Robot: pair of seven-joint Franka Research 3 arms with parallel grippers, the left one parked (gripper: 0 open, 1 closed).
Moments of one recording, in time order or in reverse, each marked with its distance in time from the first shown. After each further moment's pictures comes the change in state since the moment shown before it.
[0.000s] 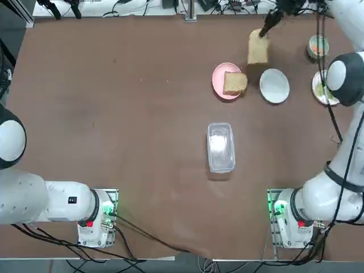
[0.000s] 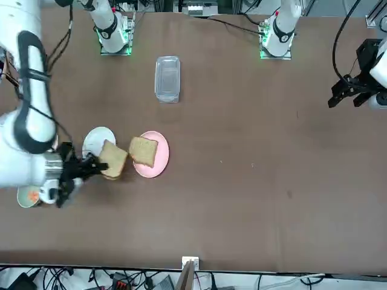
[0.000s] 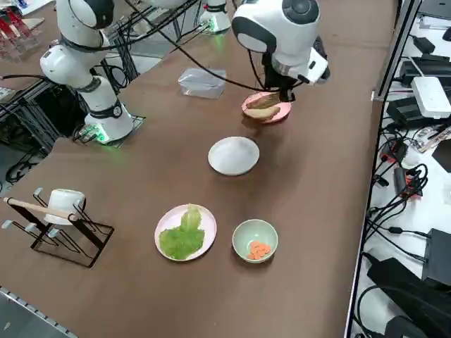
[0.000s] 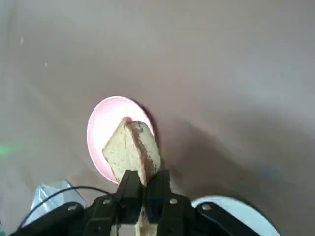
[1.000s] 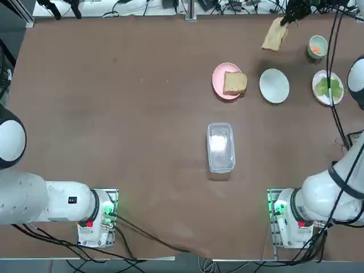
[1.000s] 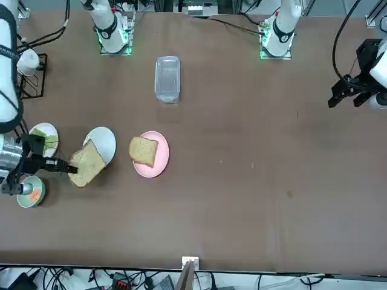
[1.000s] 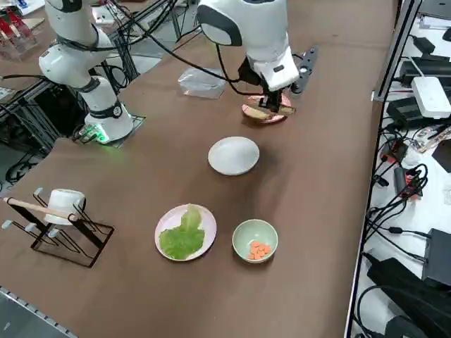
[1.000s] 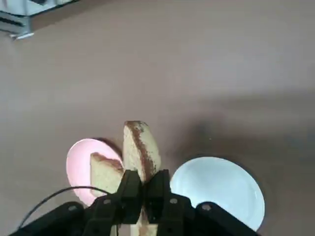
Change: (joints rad) arm -0.077 -0.199 -0.013 -0.251 -0.068 0.208 0.446
